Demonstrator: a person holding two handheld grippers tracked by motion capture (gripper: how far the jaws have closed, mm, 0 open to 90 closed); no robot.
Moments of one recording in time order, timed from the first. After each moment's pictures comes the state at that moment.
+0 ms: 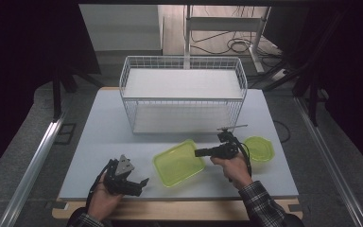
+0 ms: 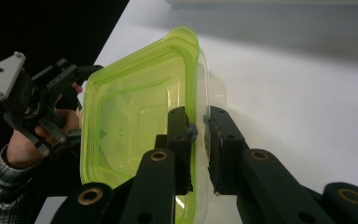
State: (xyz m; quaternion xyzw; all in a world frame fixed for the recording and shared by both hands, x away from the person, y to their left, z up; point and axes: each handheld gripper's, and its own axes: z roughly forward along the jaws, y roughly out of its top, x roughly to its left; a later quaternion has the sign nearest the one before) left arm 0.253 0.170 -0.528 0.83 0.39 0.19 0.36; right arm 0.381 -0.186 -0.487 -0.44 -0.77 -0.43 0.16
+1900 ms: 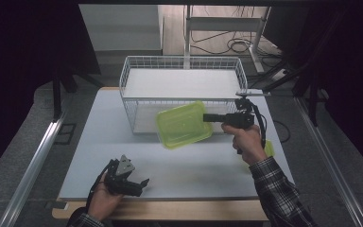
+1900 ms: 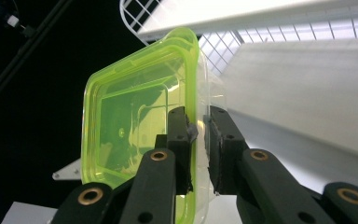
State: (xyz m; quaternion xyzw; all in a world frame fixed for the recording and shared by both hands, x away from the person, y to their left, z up) left arm 0.254 0.169 -0.530 0.83 0.38 0.19 0.35; right arm 0.406 -0.202 -0.373 -0.43 -0.72 -0.53 0.13
